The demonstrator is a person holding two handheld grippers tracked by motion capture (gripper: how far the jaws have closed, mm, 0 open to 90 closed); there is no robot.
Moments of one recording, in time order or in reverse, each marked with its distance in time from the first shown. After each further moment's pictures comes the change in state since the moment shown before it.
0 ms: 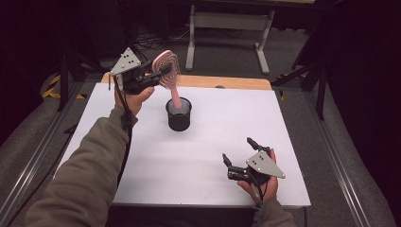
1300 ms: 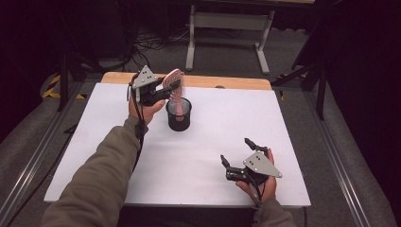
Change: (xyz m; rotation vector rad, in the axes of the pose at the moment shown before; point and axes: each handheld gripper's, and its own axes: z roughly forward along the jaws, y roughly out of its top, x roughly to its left) left arm -0.008 -0.060 0.032 0.114 0.028 -0.034; right arm 0.003 -0.002 0.004 0.015 0.020 -0.029
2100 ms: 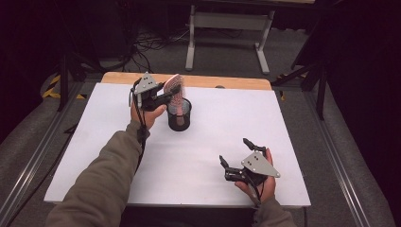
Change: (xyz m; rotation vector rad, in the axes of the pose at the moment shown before) left arm -0.003 -0.018 0.003 0.000 0.000 -0.036; right arm 0.002 0.000 0.002 0.013 0.012 -0.022
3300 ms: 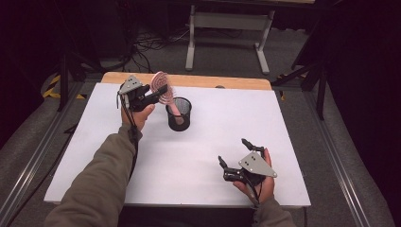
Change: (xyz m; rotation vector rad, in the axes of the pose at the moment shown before) left arm 0.035 -0.026 -0.019 -0.022 0.059 -0.141; right arm 0.003 0.000 0.003 0.019 -0.003 -0.024
